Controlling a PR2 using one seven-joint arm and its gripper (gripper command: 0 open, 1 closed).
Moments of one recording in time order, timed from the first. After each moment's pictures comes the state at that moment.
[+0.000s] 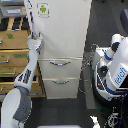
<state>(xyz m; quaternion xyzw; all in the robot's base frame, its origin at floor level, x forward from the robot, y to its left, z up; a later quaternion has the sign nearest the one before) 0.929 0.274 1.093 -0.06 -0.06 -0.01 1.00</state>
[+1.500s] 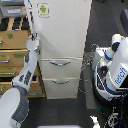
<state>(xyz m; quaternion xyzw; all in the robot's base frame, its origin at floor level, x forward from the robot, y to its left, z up) 0.927 0.288 1.087 -0.06 -0.06 -0.02 1.00</state>
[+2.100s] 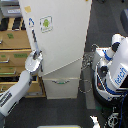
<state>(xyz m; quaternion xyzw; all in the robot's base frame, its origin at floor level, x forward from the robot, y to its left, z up) 0.767 0.237 1.121 -0.06 -0.09 -0.16 0.98</state>
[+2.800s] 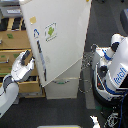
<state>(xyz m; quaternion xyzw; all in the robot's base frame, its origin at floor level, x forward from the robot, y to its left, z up) 0.634 0.248 1.245 -0.14 -0.20 -0.35 0.91</state>
